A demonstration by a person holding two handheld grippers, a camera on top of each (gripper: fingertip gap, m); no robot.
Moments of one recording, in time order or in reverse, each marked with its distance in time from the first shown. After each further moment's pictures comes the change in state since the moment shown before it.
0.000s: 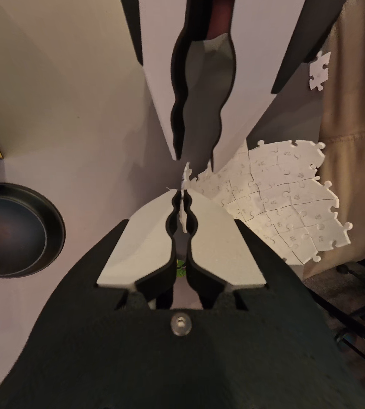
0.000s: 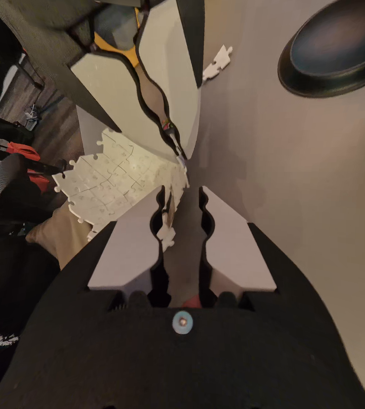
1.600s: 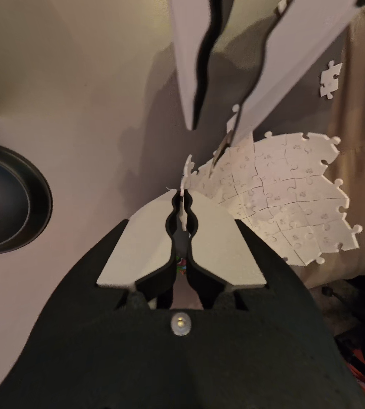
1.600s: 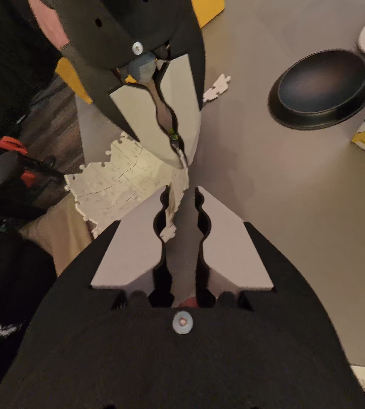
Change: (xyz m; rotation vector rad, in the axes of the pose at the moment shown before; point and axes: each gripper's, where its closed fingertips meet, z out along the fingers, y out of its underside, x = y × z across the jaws) left arm -0.003 0.017 0.003 0.055 -0.020 -0.112; right arm -0.003 -0.017 -0.014 0.015 0.020 -0.080
